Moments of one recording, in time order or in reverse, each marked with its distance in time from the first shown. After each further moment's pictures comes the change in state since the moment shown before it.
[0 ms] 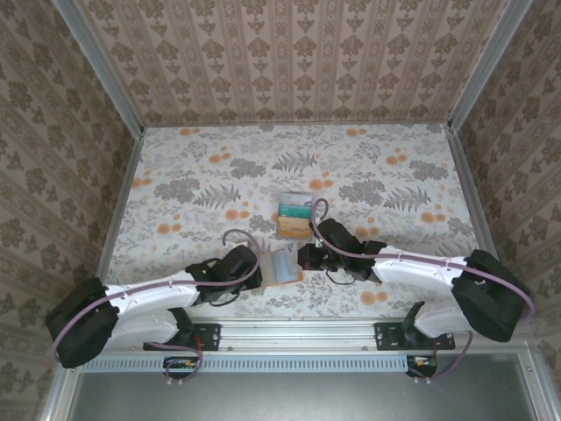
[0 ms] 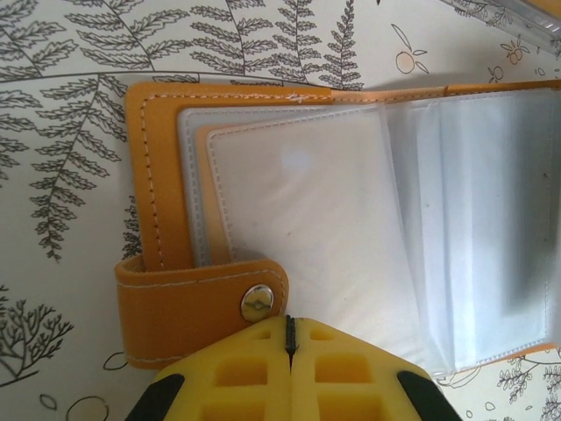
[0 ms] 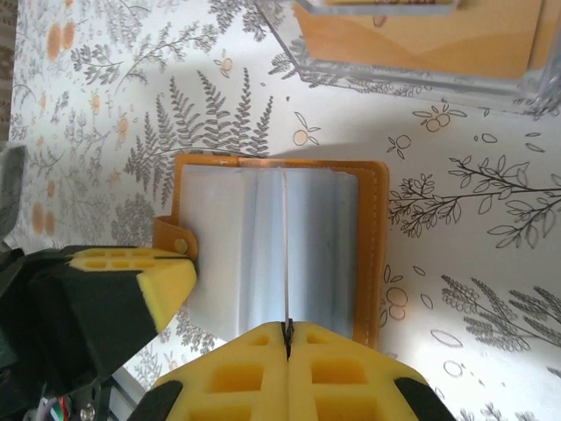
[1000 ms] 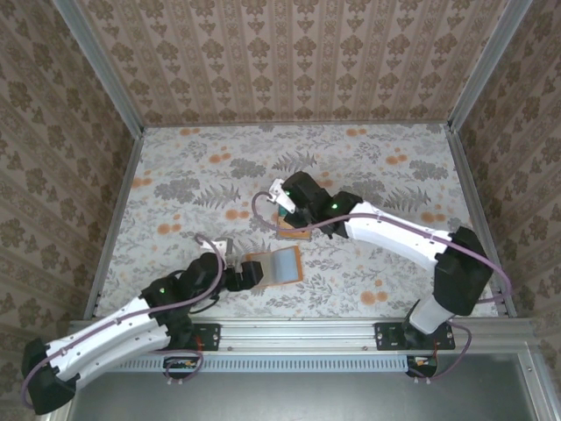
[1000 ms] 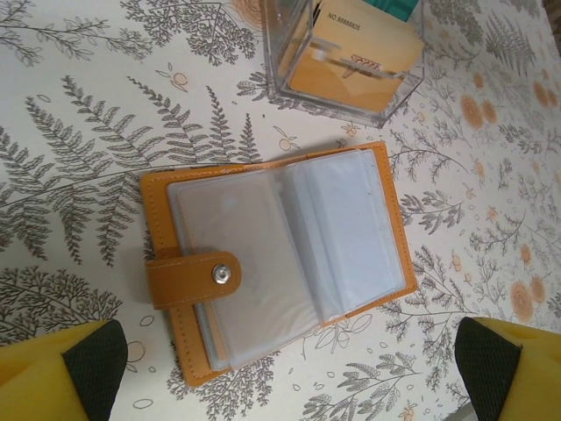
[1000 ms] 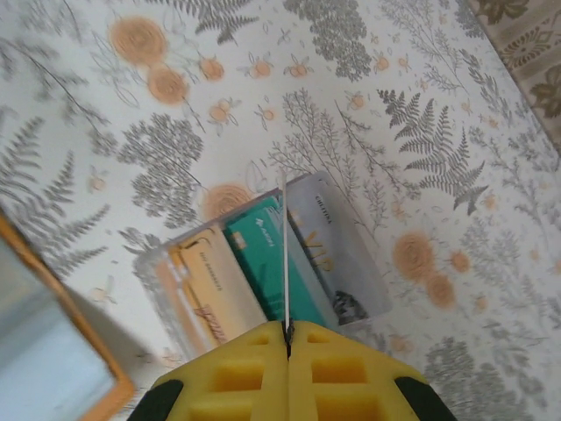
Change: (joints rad) left arm 0.003 -0.581 -0.030 -0.274 -0.040 0.116; right arm -0.021 0.283 0.647 -0.436 0.425 -1.185
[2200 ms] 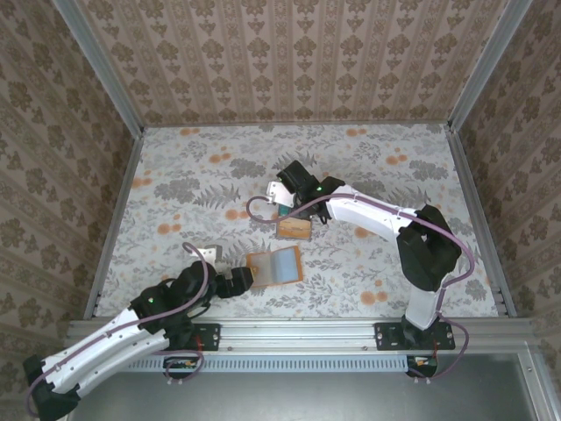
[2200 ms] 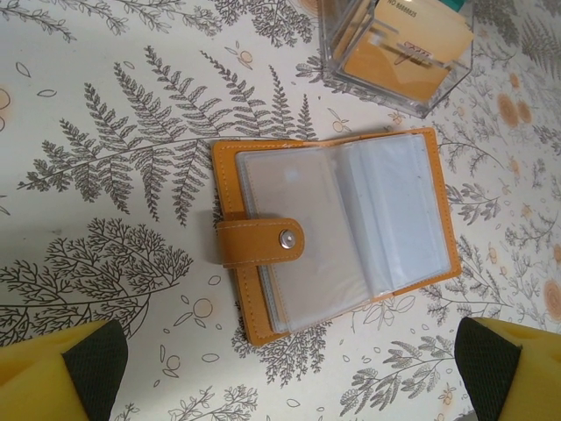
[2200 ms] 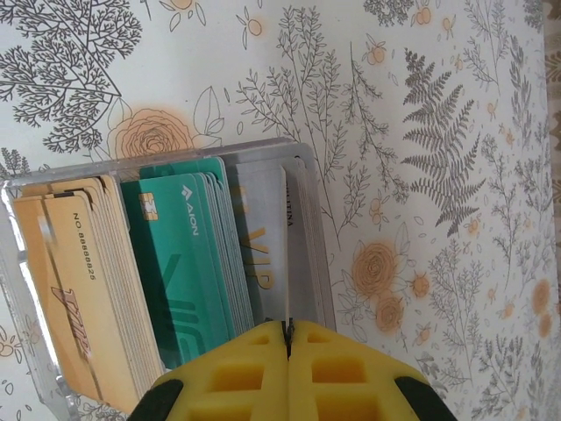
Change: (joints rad) left arm 0.010 -0.168 -0.044 -0.156 -0.026 -0.028; right arm -0.097 0.212 0.127 -0.048 -0.003 -0.333
